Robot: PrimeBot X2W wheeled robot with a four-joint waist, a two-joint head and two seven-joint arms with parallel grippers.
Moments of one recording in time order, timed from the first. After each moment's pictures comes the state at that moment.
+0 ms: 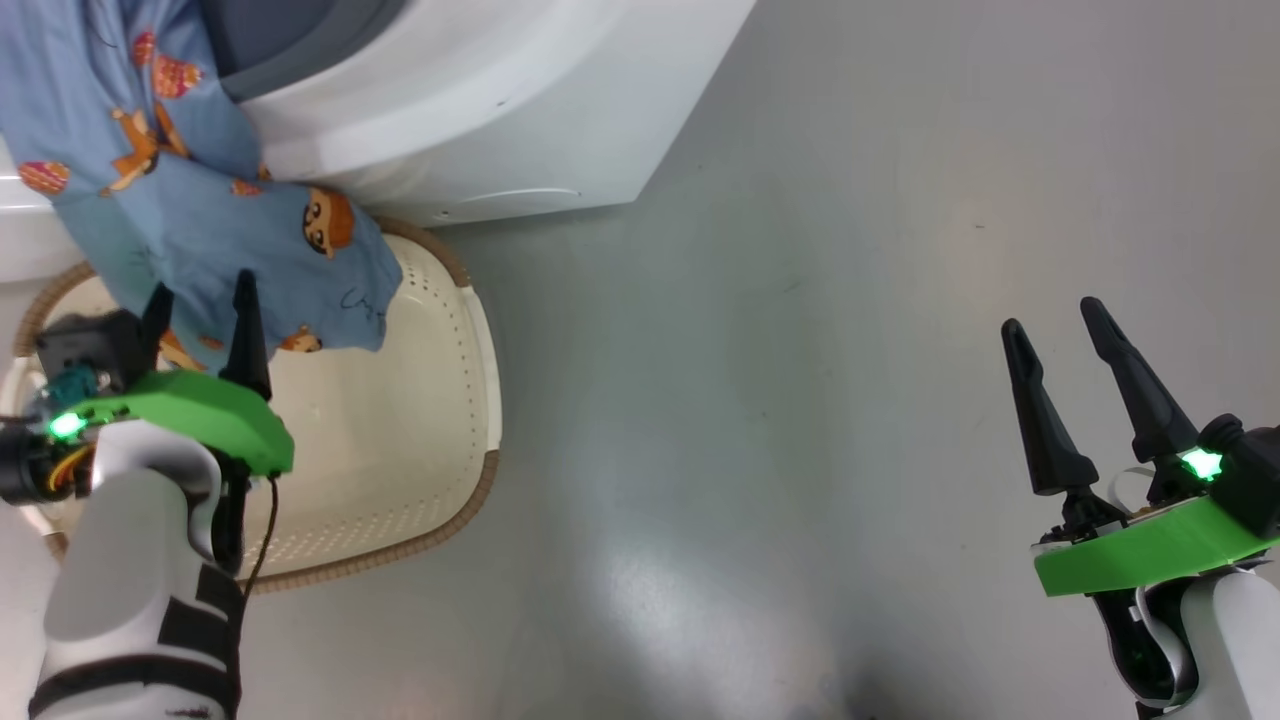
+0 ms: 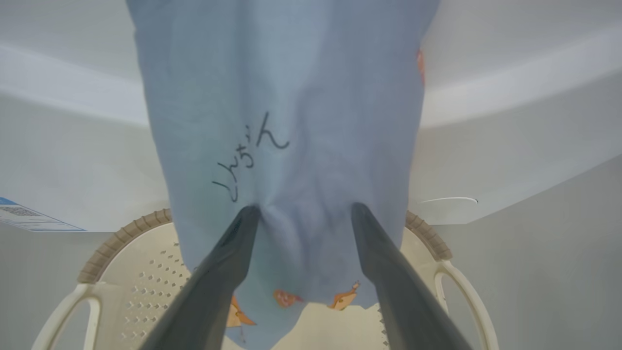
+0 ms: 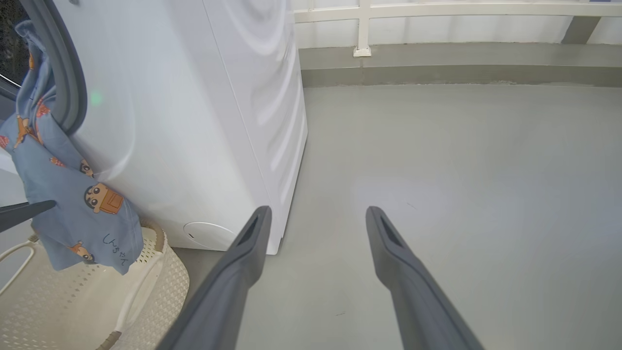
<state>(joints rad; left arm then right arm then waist) -0.71 0.09 0.11 0.82 -0.10 -0.01 -0.26 -0.23 -0.26 0.06 0.04 0.38 0.13 -0.26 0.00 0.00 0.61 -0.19</state>
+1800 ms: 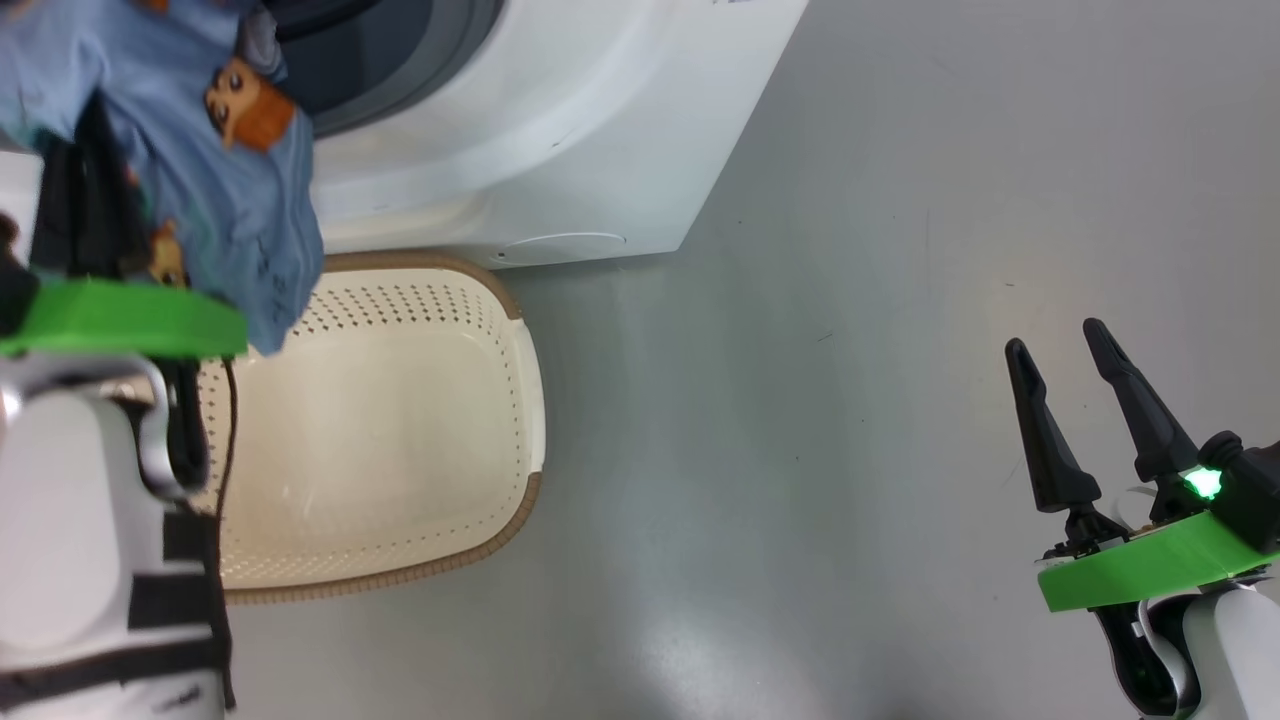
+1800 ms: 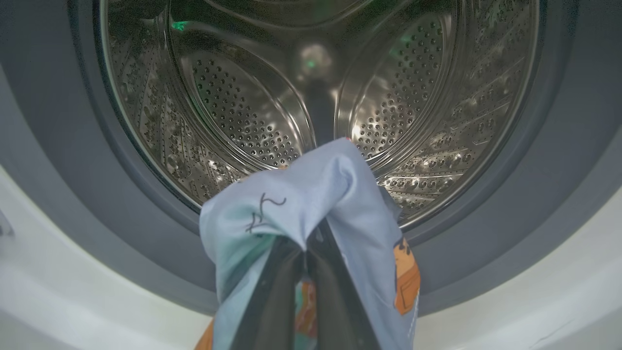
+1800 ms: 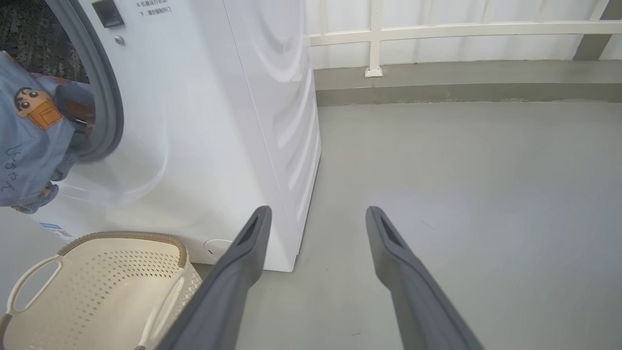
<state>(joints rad) -0.67 0.03 0.18 0.32 -0.07 -0.09 -0.26 -0.20 -0.25 0.06 0.05 0.38 0.13 -0.26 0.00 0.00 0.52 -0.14</state>
